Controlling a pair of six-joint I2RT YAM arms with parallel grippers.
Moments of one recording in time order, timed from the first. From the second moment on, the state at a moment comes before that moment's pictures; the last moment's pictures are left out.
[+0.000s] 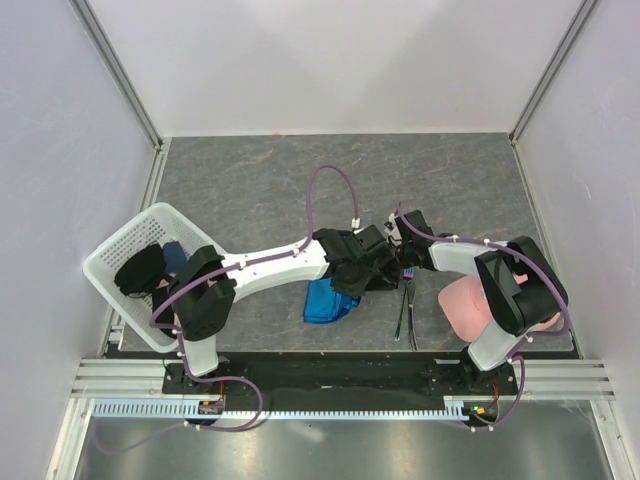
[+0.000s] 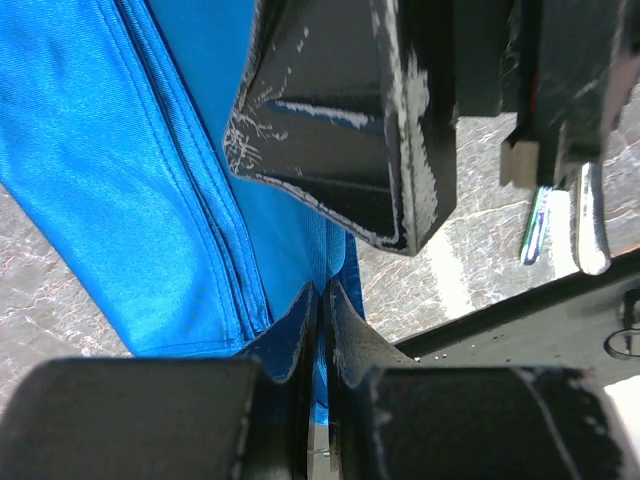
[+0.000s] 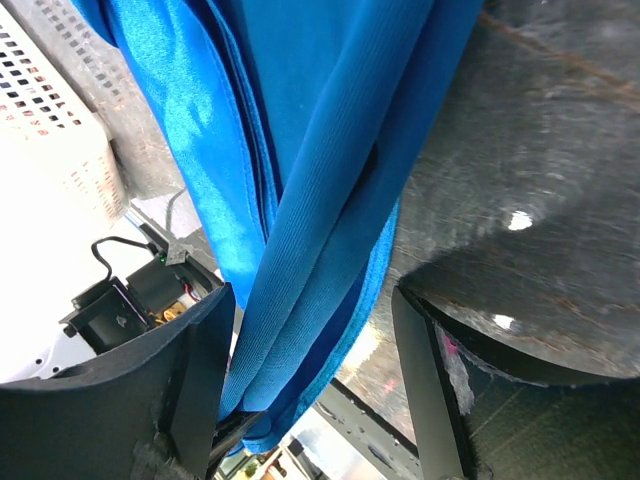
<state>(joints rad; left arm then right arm) -1.07 1.84 1.41 -0.80 -0.11 -0.68 0.41 1.67 0.76 -0.13 -0.63 0.83</state>
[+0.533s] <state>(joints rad) -1.05 1.83 1.41 -0.80 -0.08 -0.68 0.44 1.67 0.69 0.02 -0.67 0.93</state>
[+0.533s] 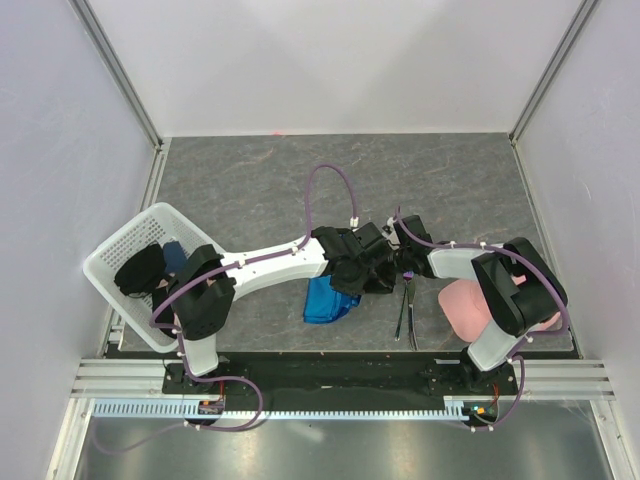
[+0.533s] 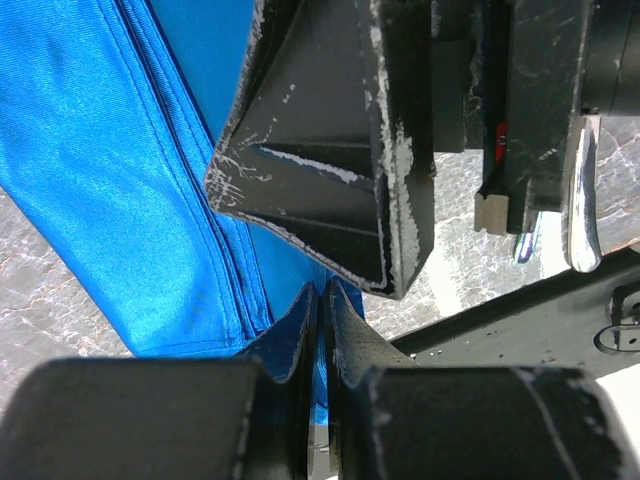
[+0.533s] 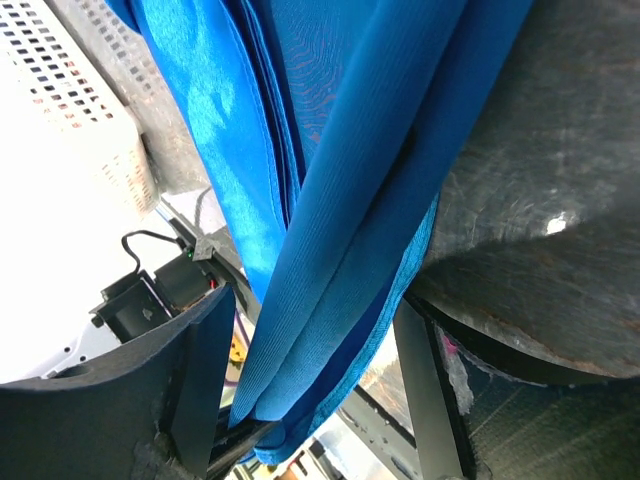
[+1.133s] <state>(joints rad) -1.05 1.83 1.41 -0.79 -0.07 -0.68 0.35 1.75 0.74 0.08 -0.70 0.90</state>
